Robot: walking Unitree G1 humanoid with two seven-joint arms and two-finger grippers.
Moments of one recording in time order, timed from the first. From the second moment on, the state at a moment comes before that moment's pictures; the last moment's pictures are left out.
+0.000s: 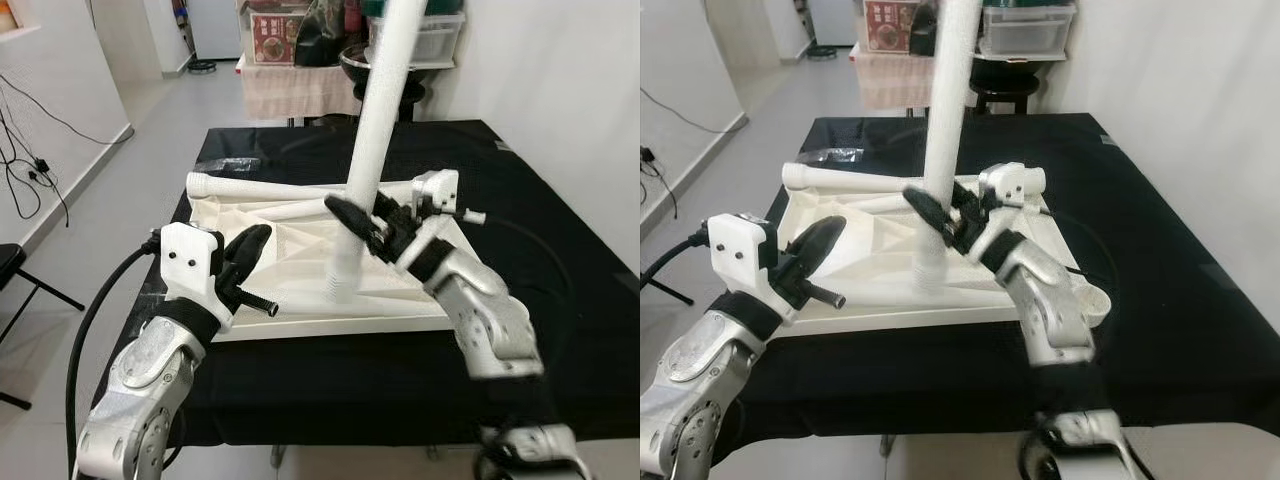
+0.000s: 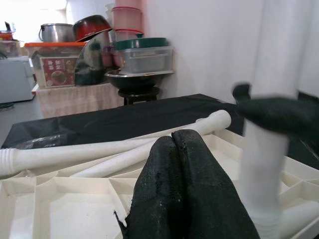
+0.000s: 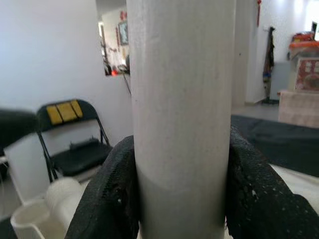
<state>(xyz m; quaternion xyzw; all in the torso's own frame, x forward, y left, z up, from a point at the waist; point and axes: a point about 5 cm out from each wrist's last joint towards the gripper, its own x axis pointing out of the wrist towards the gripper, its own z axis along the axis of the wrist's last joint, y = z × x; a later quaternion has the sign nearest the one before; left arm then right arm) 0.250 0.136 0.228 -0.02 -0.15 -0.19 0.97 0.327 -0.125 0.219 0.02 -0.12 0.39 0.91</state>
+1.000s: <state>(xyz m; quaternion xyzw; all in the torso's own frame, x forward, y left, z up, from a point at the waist) 0.244 0.135 0.179 0.01 -0.07 -0.18 0.98 0.322 -0.115 0.232 0.02 -0.15 0.36 0.92</state>
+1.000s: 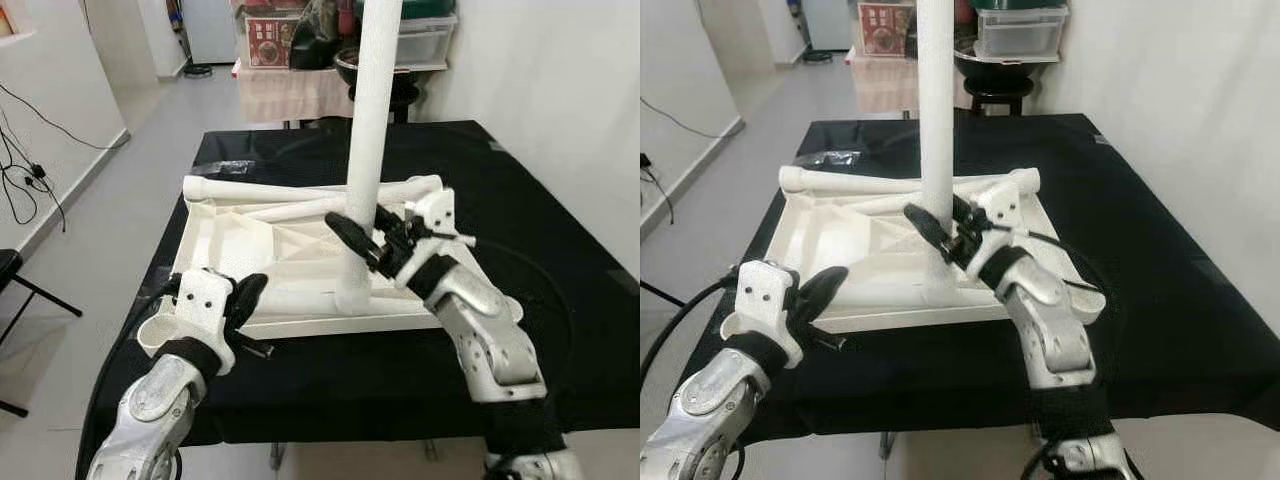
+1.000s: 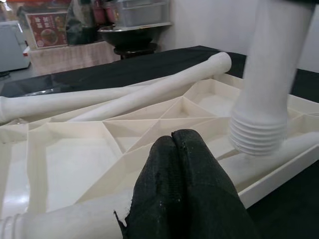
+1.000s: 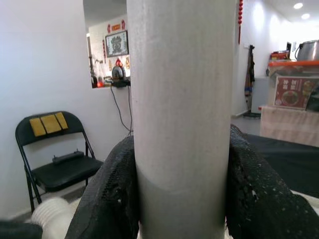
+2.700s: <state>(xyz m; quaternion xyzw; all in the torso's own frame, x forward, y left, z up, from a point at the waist) 0.259 0.125 0.306 -0.07 -0.29 -0.28 0.91 0.307 -0.069 0.224 -0.20 -0.17 0.47 0.84</state>
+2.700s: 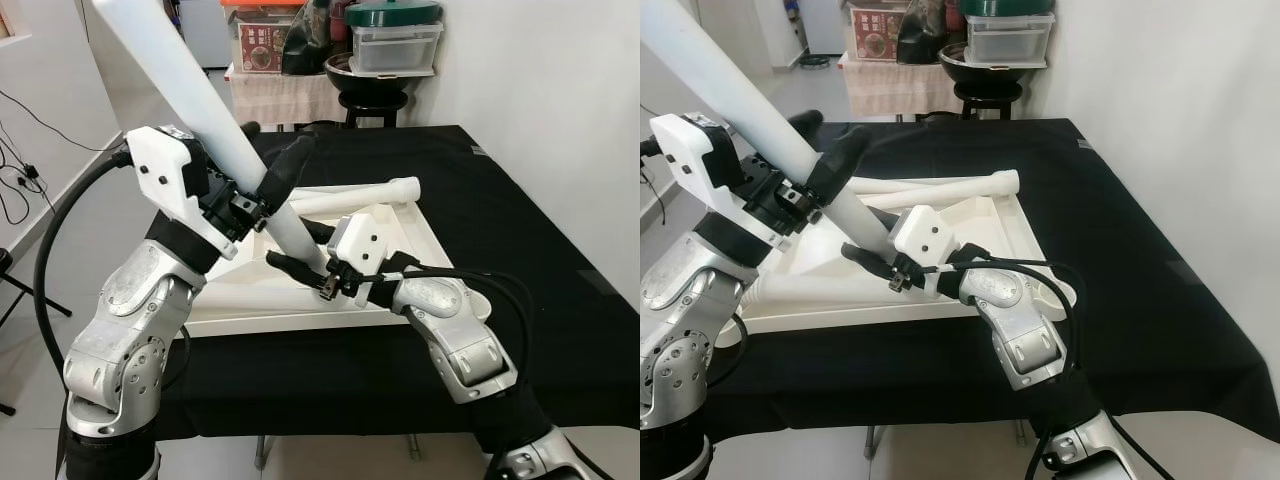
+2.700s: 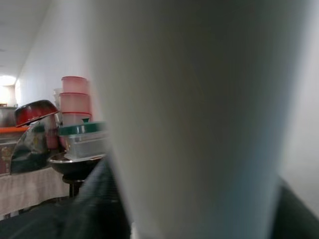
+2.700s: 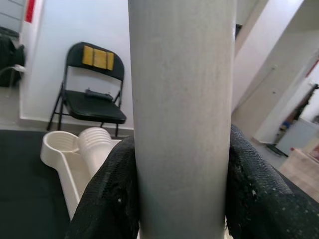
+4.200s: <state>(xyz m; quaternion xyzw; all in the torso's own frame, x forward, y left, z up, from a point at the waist) 0.260 0.119 0.315 -0.14 -0.30 -0.34 0.88 0.331 -0.056 0.208 -0.26 -0.15 0.41 0.86</state>
